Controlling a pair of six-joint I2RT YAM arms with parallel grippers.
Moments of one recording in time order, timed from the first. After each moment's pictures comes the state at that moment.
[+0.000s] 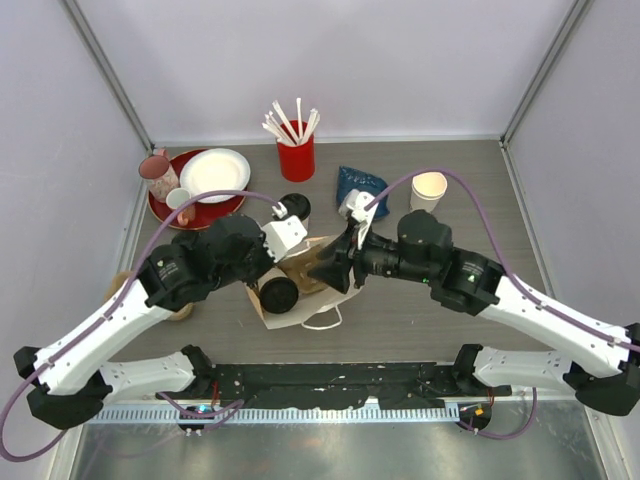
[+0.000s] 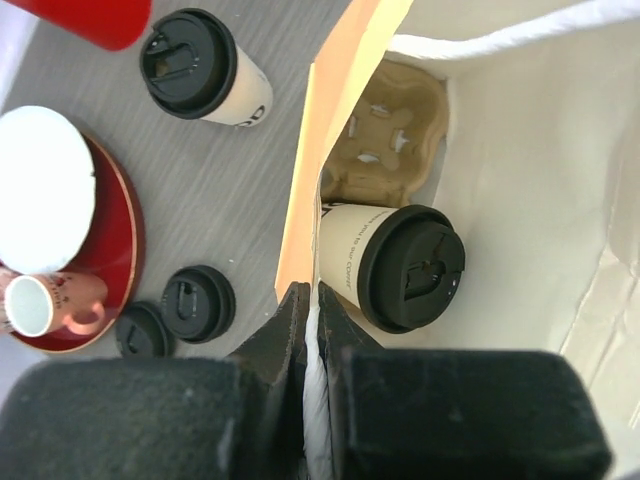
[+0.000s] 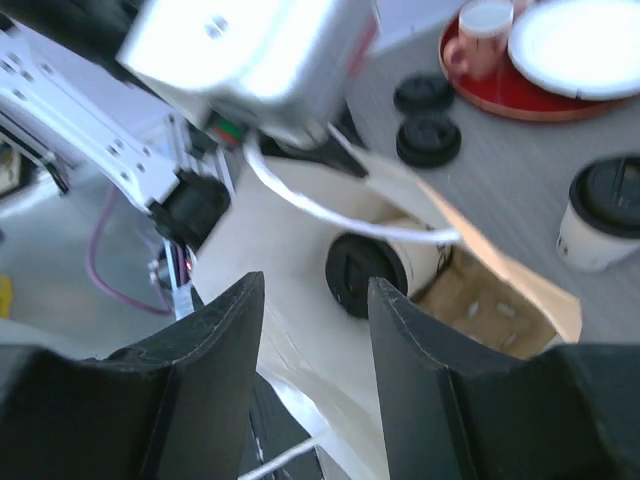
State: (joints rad) left arm -0.95 1.02 1.29 -0.97 -0.22 0.24; right arm 1.03 1.05 1.11 -0.27 -0.21 0.18
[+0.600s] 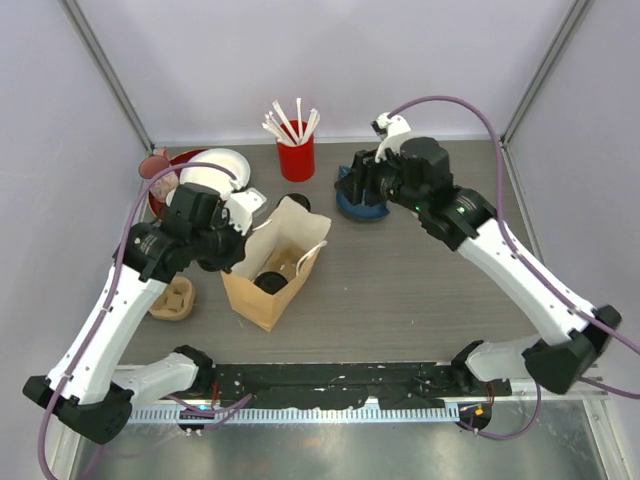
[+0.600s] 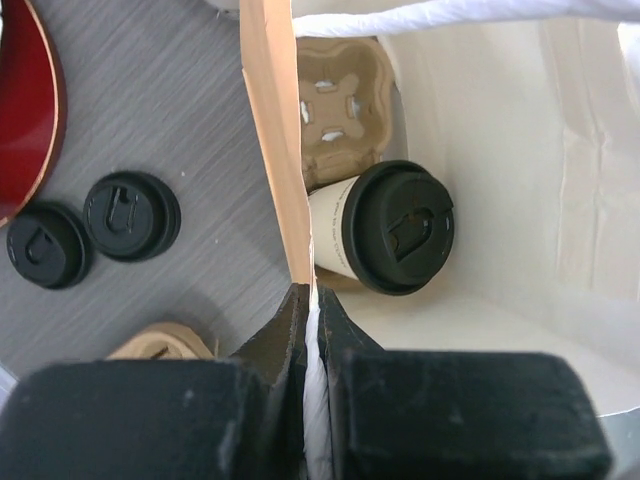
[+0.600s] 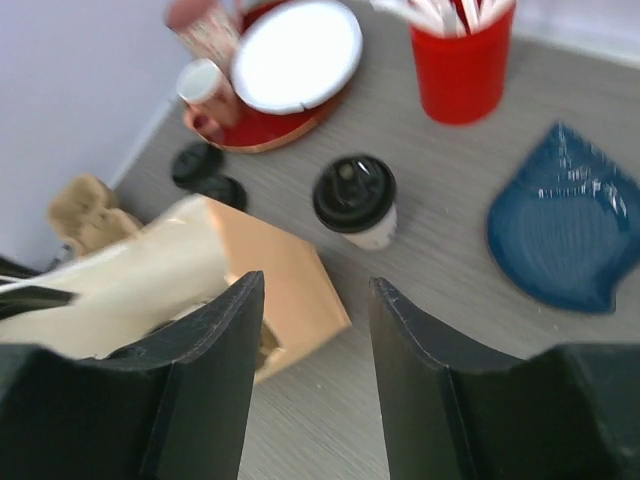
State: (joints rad) left arm -0.51 1.06 1.36 -1.15 0.14 0.21; right arm 0.67 1.28 1.45 -0.42 -0.06 0.30
